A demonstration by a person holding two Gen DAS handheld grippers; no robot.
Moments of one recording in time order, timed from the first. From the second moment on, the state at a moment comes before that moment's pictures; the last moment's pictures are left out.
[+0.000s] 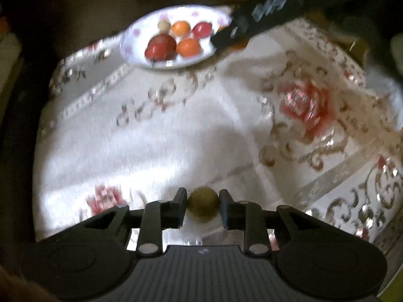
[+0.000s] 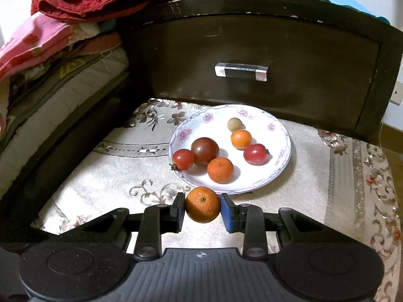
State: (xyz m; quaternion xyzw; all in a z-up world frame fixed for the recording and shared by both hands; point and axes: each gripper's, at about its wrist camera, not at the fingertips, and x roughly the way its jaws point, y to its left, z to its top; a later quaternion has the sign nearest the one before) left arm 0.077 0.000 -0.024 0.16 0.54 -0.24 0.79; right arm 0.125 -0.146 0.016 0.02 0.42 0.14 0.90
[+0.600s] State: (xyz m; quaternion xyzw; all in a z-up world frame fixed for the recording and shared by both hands) left arm 0.178 -0.016 0.011 0.08 0.46 -0.22 0.86; right arm 0.168 -0.173 0.003 0.02 0.44 0.12 0.89
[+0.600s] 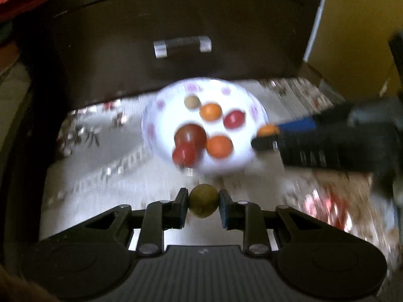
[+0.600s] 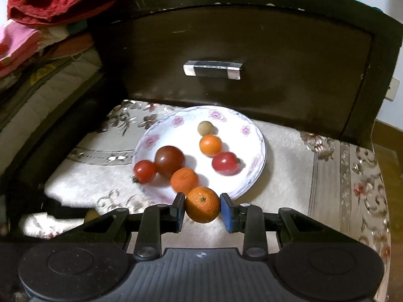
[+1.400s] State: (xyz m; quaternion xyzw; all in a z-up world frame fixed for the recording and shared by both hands) left arm 0.231 -0.024 0.024 0.03 0.43 -0.18 0.88; right arm 0.203 -0.198 0.012 0.07 0.40 0.10 0.91
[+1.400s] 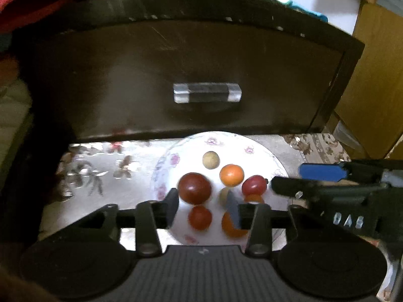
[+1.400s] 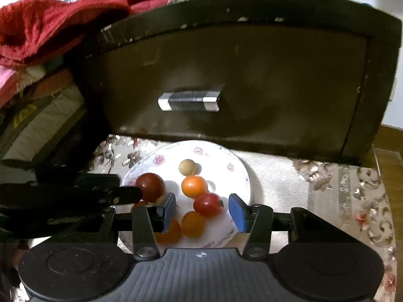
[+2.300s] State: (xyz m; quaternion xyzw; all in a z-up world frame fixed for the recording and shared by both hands) left arm 0.088 0.017 0.022 0.01 0.44 -0.07 0.90; right arm 0.074 -0.174 0.027 0.03 0.41 0.08 0.91
